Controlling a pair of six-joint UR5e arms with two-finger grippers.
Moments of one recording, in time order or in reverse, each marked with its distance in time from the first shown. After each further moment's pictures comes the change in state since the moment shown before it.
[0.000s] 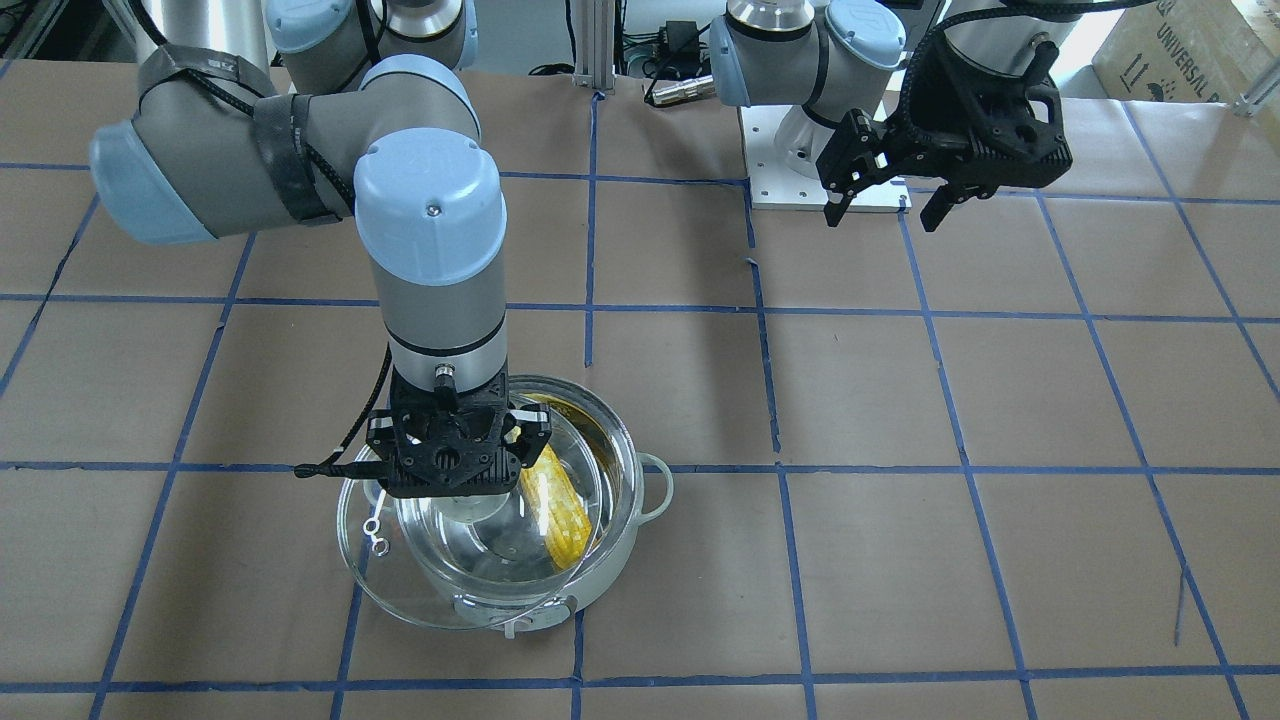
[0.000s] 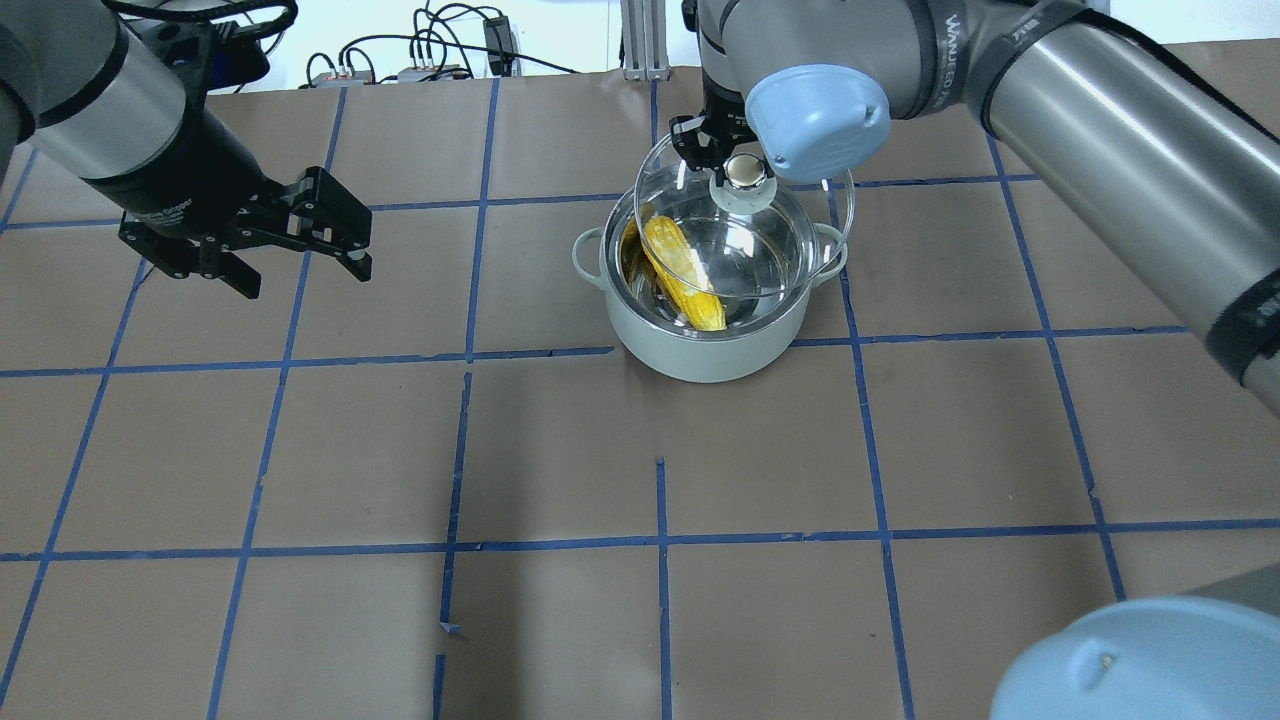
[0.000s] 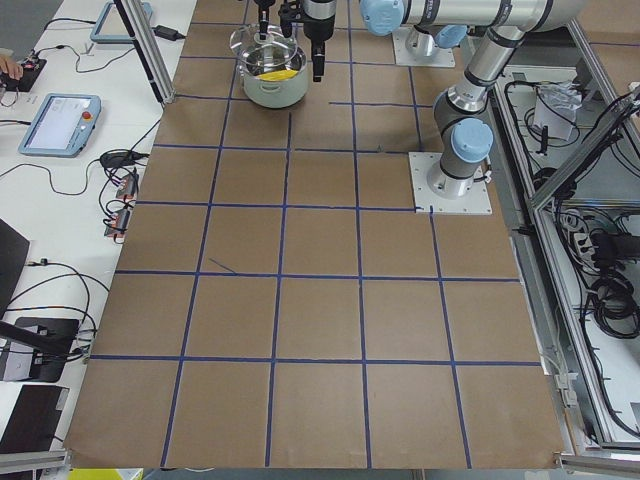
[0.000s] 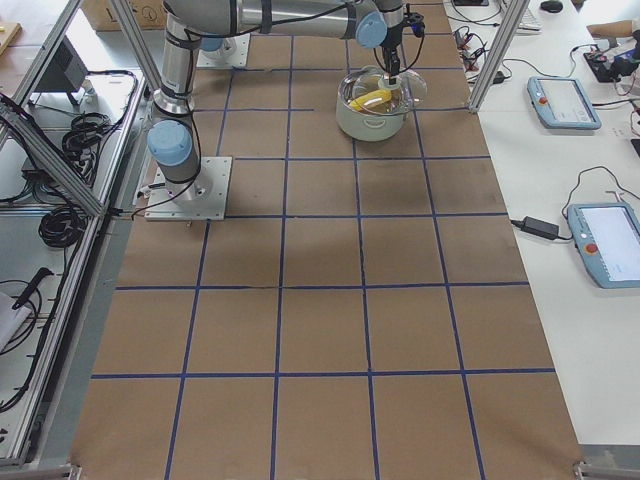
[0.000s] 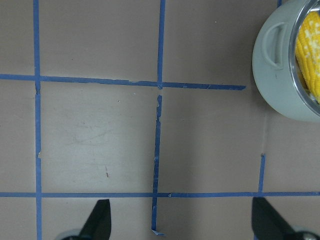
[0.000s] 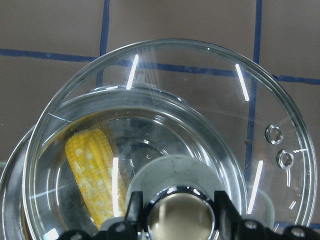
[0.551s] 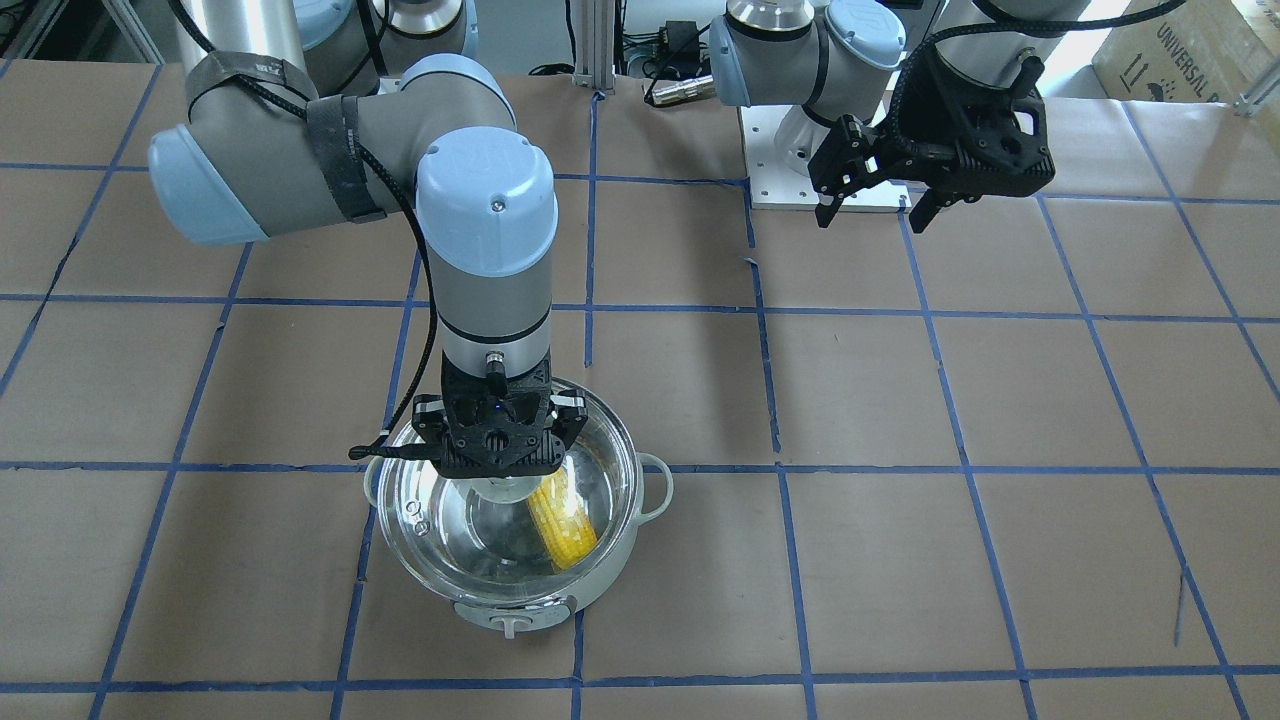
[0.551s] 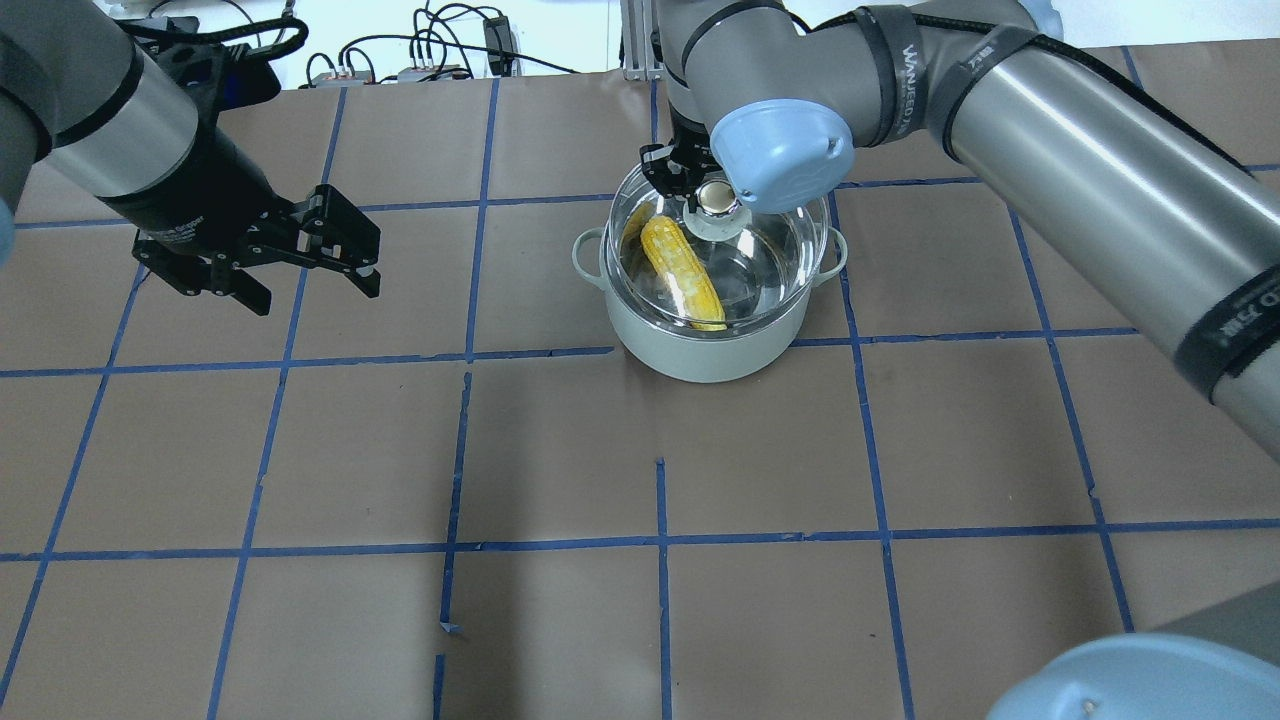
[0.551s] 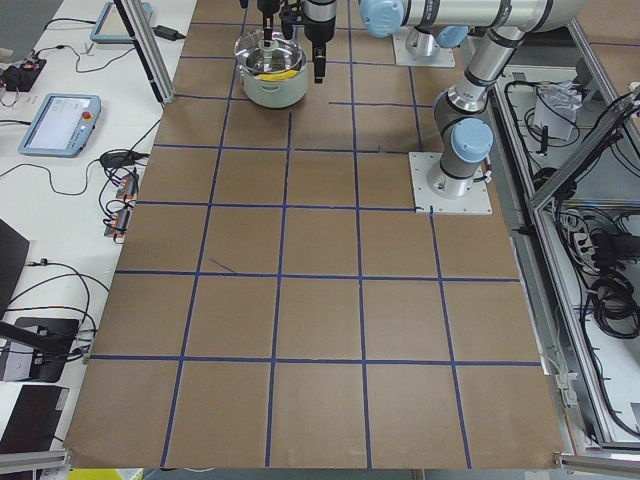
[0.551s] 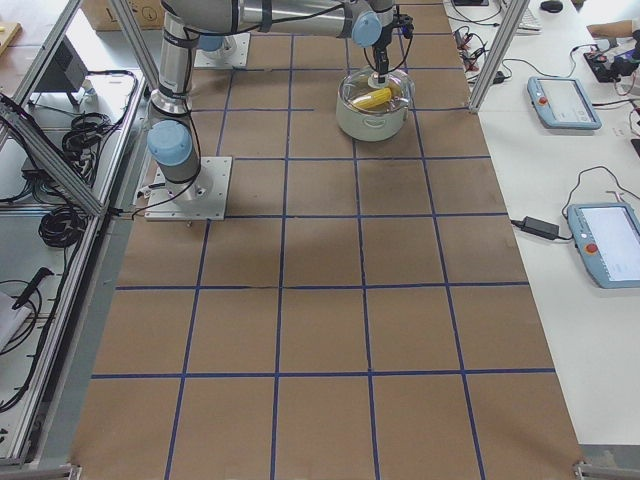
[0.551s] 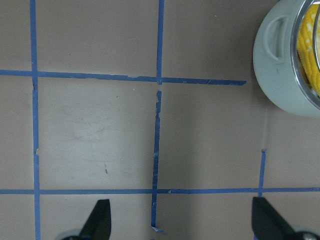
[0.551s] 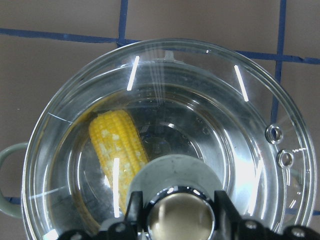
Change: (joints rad) left arm 0.001 0.004 -0.028 -0.006 -0.011 0.000; right arm 0.046 0.001 0.019 -0.002 0.002 0.051
